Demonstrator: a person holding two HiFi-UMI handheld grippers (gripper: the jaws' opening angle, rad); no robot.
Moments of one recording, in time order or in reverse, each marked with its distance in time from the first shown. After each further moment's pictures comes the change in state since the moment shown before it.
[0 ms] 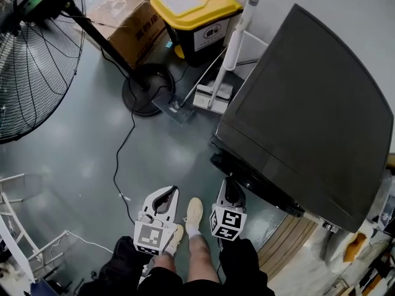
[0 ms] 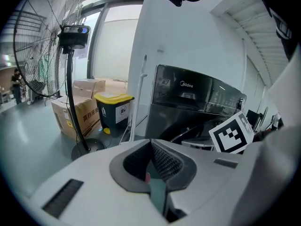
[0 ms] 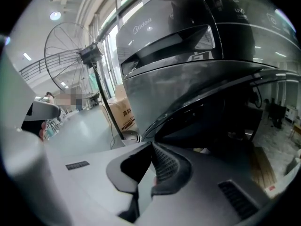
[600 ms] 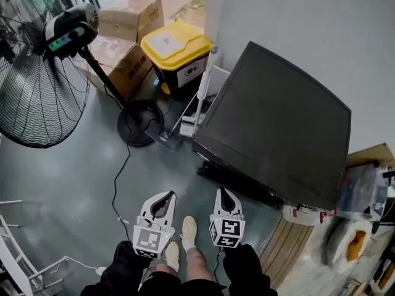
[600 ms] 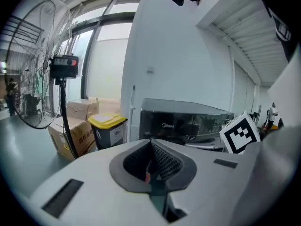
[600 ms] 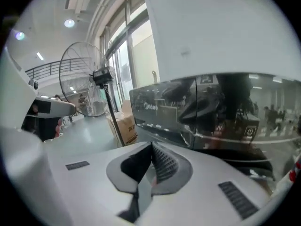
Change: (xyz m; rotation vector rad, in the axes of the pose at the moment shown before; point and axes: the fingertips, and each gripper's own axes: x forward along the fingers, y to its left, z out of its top) left arm -0.095 -0.048 0.119 0.086 -0.169 -0.046; right arm -0.133 0.013 0.111 -0.061 -0.149 0.046
